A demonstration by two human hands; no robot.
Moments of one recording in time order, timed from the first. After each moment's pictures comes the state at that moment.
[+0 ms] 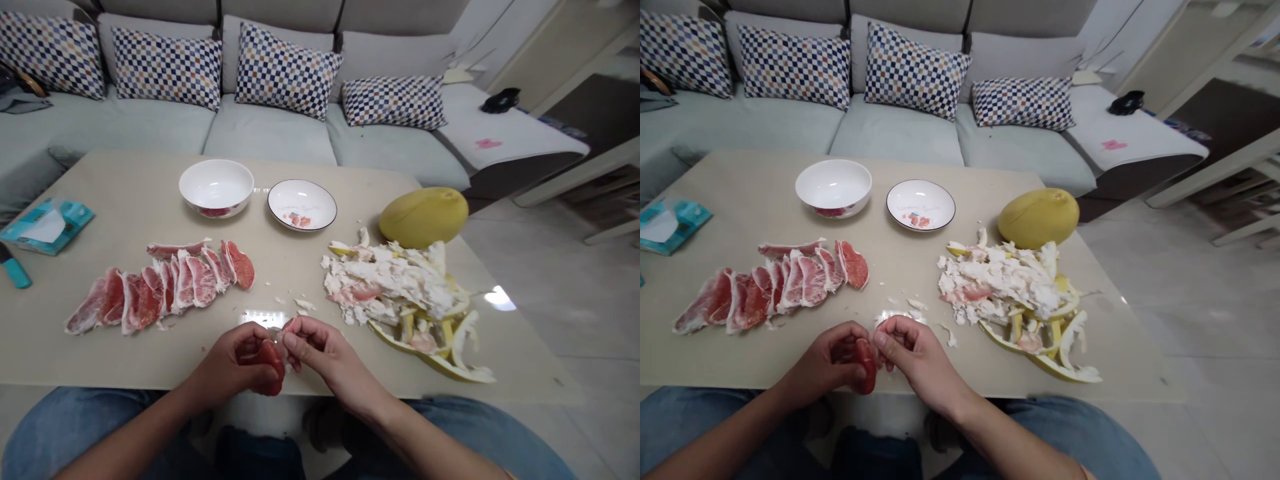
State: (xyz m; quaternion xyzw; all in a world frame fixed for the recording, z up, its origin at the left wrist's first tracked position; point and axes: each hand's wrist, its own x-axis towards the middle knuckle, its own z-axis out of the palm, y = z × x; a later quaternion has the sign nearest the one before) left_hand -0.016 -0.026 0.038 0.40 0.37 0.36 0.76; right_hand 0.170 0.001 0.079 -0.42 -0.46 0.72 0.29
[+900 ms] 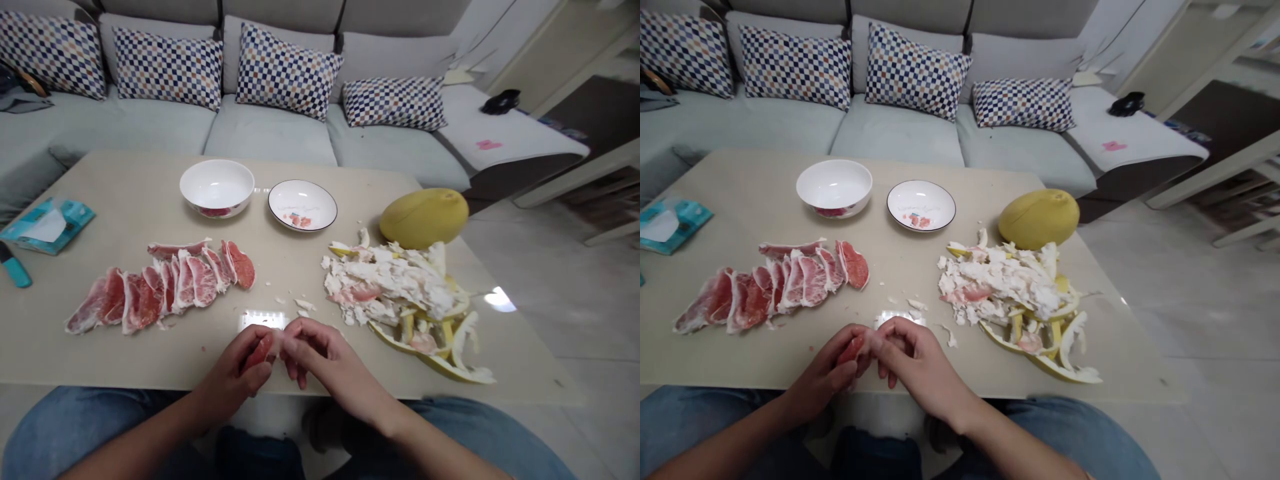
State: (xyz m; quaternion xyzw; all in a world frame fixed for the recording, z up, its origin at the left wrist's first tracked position) left_hand -0.010 -0.038 0.035 0.47 0.39 0.37 0.70; right_hand 0.168 -0.004 0.086 -0.42 -0.48 0.72 0.26
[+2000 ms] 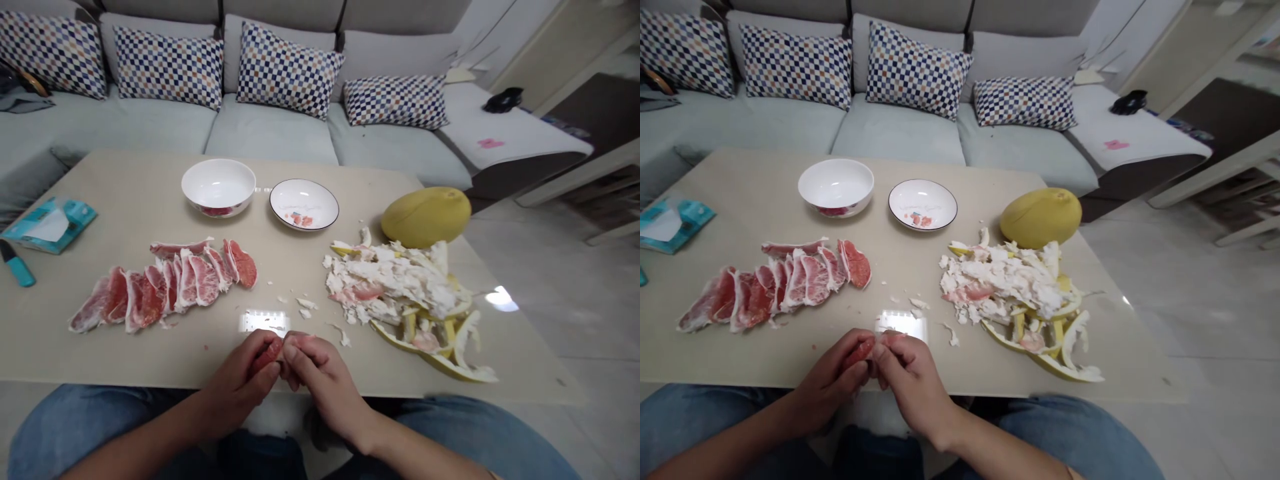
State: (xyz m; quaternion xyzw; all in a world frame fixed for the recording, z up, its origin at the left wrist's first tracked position) left_hand -0.011 -0.044 0.045 0.54 0.42 0.32 0.66; right_hand 0.156 -0.022 0.063 -0.41 -0.56 0.65 0.32
